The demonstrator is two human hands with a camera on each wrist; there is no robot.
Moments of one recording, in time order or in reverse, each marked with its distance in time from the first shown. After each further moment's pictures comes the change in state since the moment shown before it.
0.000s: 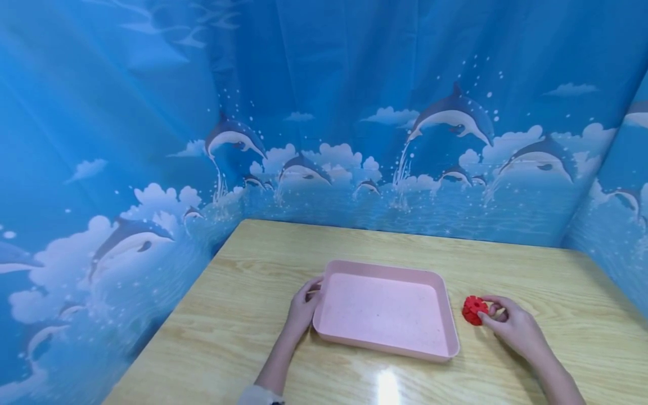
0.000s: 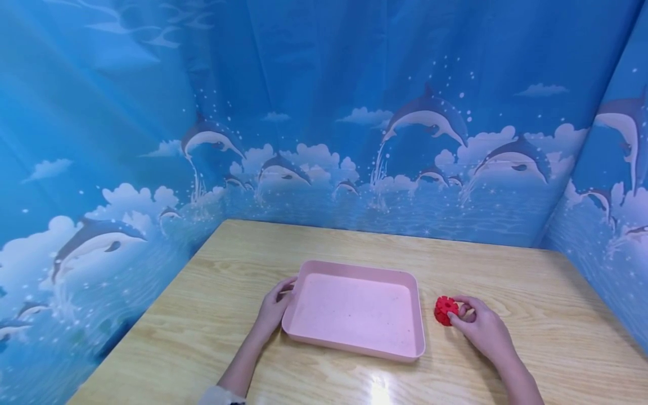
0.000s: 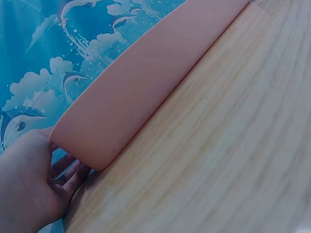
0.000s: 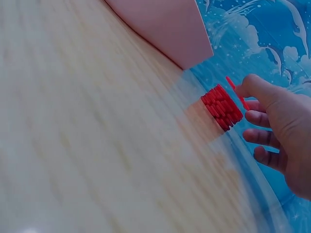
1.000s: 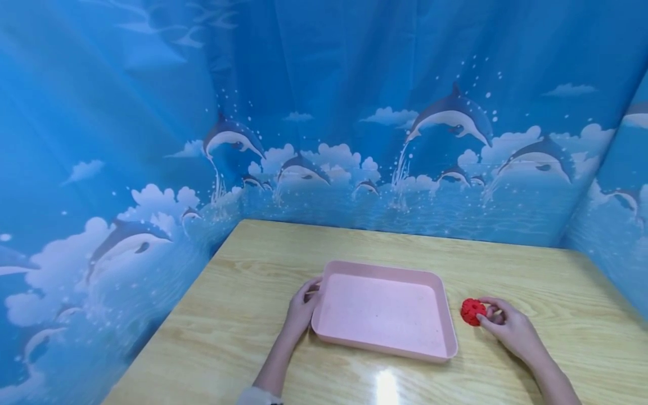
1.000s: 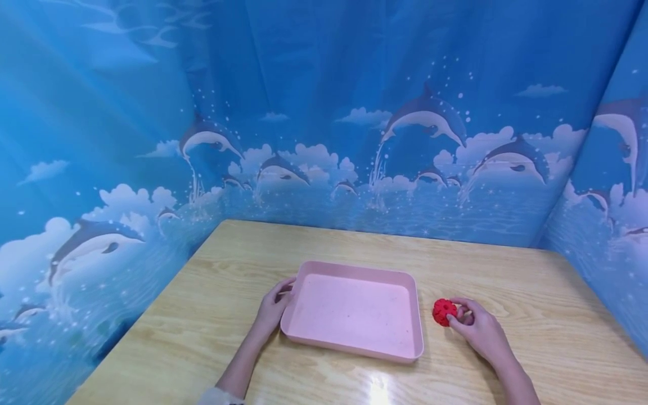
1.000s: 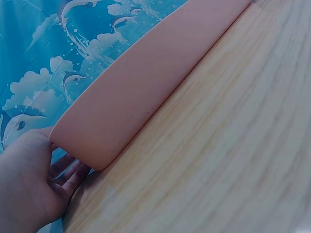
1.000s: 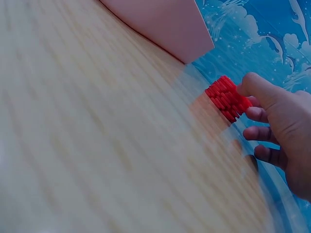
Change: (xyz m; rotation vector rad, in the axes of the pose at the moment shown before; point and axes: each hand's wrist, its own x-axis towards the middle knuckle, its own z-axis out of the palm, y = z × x) left_hand 0.000 0.001 0.000 -0.003 0.001 -0.023; right_hand -0.002 0.010 0.006 0.061 0.010 -0.035
